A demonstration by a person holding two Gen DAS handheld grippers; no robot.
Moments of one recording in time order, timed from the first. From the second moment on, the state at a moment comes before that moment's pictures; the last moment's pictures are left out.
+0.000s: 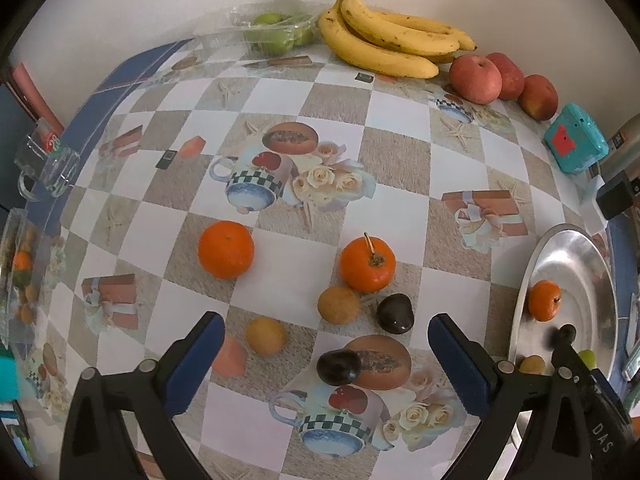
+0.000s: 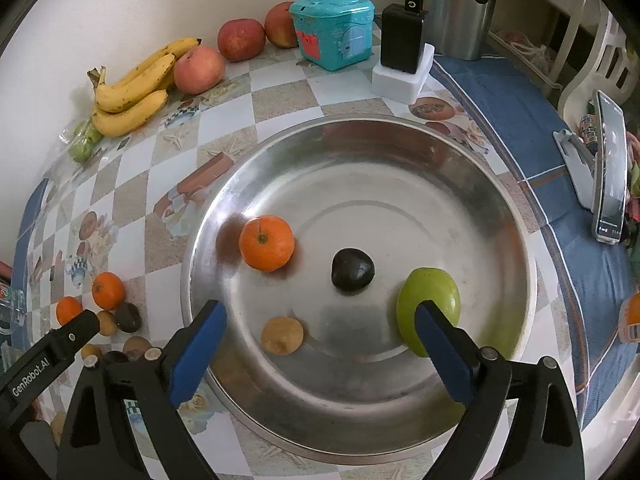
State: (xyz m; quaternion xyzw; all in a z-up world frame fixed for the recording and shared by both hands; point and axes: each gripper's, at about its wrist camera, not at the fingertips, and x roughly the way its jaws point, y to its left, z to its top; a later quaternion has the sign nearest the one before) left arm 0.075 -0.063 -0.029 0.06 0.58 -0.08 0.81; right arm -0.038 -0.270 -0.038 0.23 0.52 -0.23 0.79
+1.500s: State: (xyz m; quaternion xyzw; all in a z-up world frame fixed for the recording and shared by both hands) left arm 0.111 0.041 0.004 0.11 0.52 -0.01 0.85; right arm 0.012 -0.162 -0.038 0.17 0.53 -0.07 0.83
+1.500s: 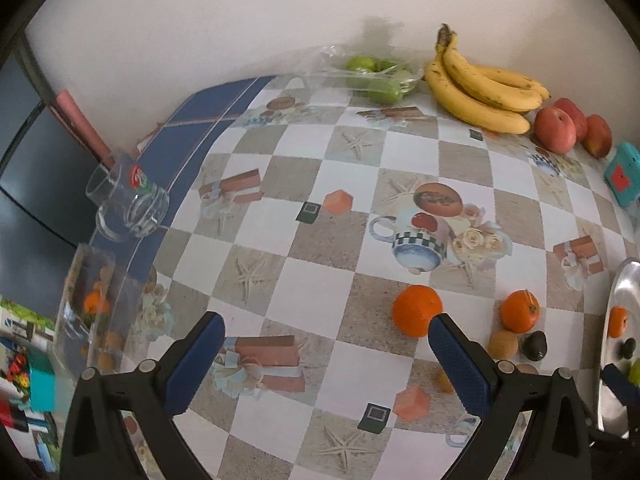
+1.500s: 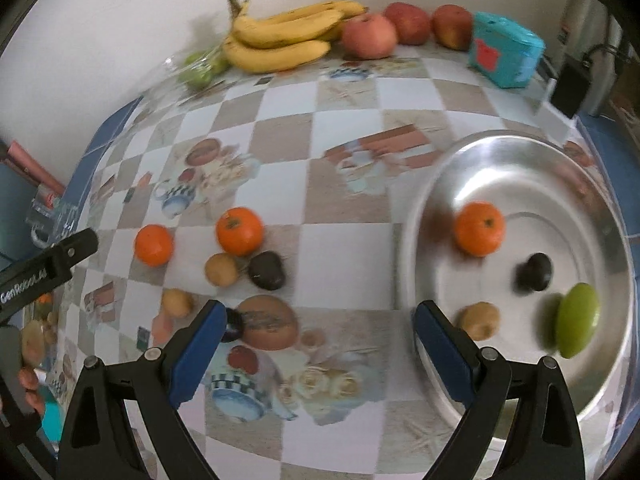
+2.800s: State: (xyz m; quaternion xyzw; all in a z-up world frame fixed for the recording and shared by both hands) left arm 0.111 0.016 -0.066 -0.07 0.67 -0.11 0.73; right arm 0.043 -0.151 -0.062 0.19 0.54 -0.01 0.82
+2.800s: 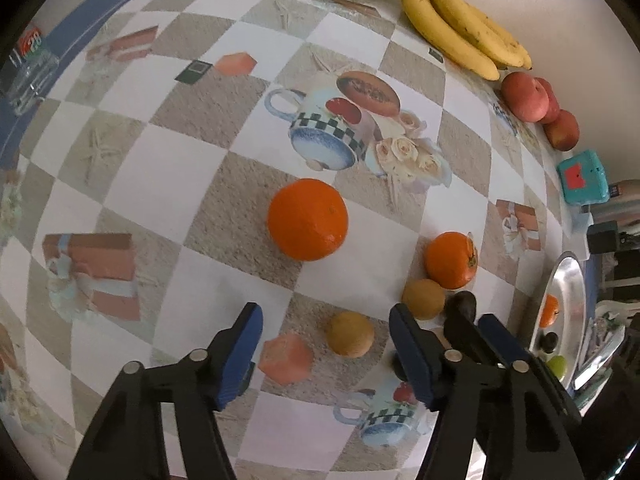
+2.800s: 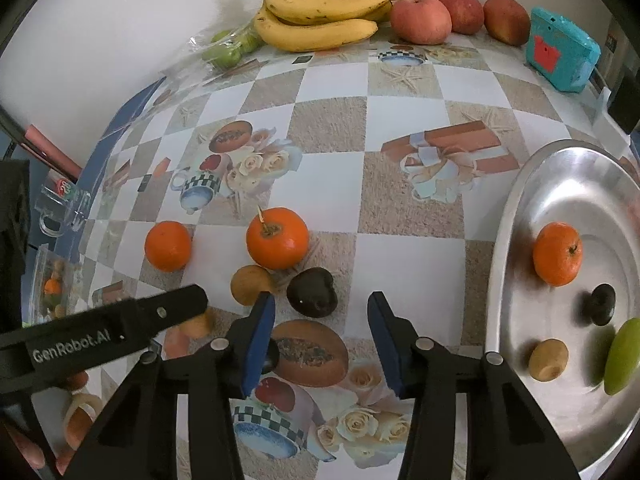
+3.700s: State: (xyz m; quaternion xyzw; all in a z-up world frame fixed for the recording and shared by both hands) left arm 0.110 0.012 -0.066 -0.11 0.67 -0.13 0.72; right arm 0.053 -0.151 -0.069 0.21 0.54 -0.02 0.81
